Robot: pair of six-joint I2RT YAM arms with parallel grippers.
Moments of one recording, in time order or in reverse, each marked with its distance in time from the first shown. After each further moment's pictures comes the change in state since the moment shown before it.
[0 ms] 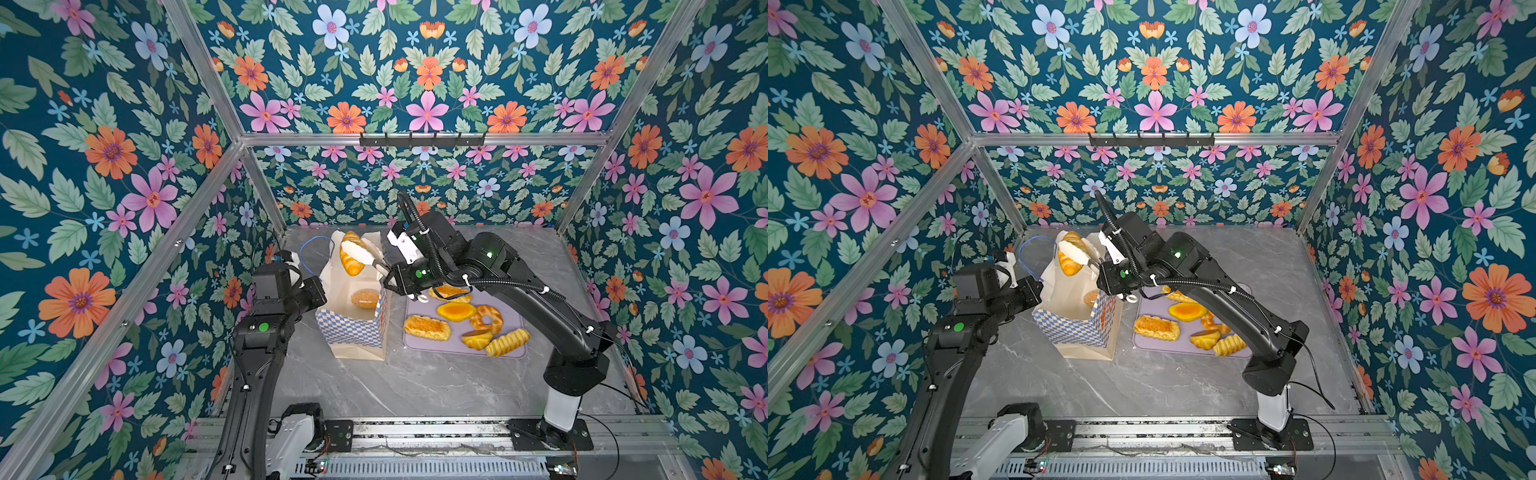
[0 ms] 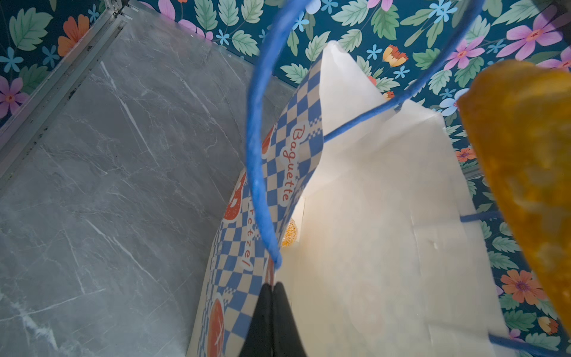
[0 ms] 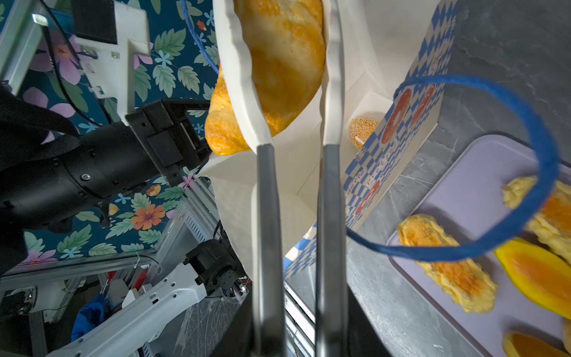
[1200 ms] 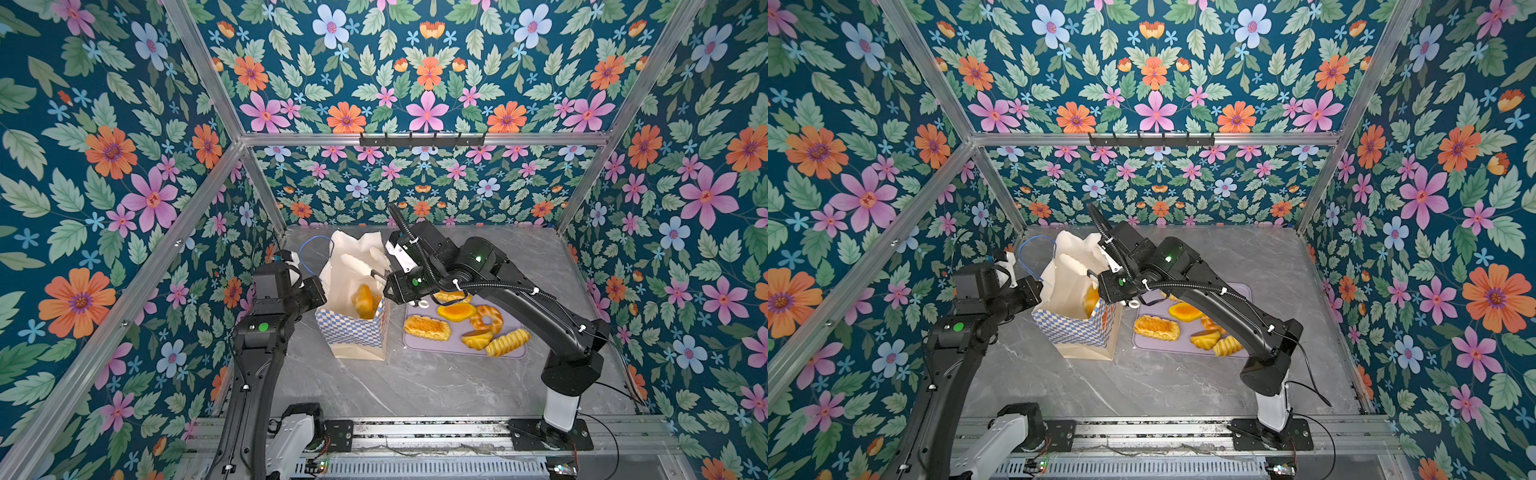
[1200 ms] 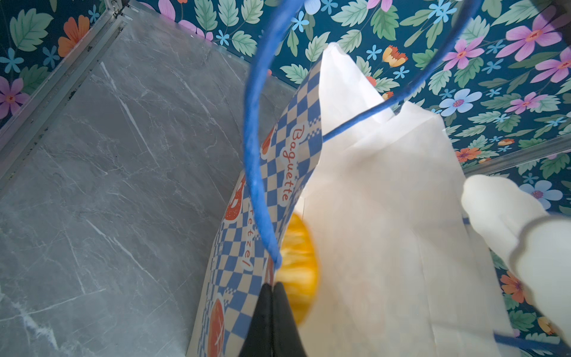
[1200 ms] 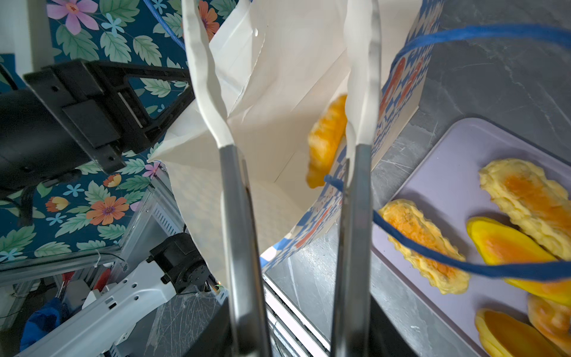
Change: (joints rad) left arm 0.000 -0.002 0.003 -0.003 0.000 0.000; right arm 0.024 0.014 -0.032 -0.041 0.053 -0.025
